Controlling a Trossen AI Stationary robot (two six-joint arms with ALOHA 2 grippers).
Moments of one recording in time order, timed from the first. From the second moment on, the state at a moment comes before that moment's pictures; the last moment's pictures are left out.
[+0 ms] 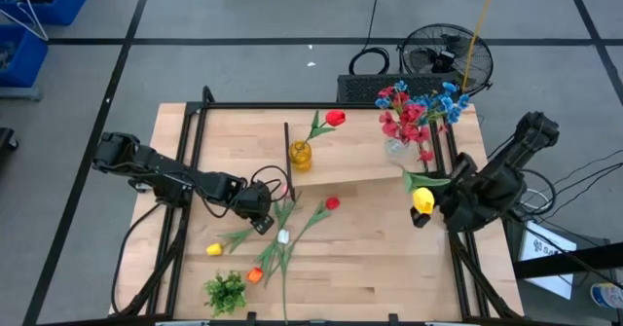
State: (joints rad) left arm -0.21 1.44 0.74 -0.52 0.00 -1.00; right arm 0.80 0.92 0.64 1.02 0.99 -1.55
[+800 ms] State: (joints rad) left arm -0.21 1.44 0.74 -0.51 -0.01 -1.00; right arm 0.81 0.89 0.64 1.09 1.11 -1.91
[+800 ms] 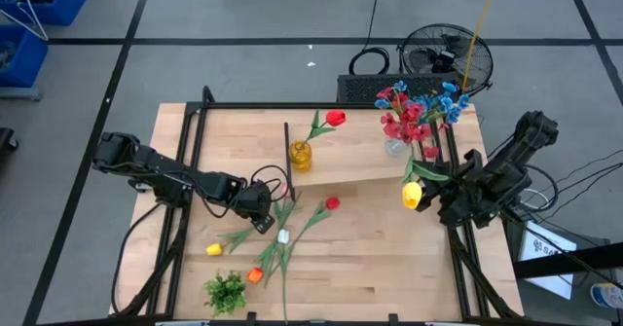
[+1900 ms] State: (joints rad) left arm -0.21 1.44 0.74 -0.51 -0.01 -1.00; right arm 0.56 0.84 0.54 1.12 1.10 -1.57
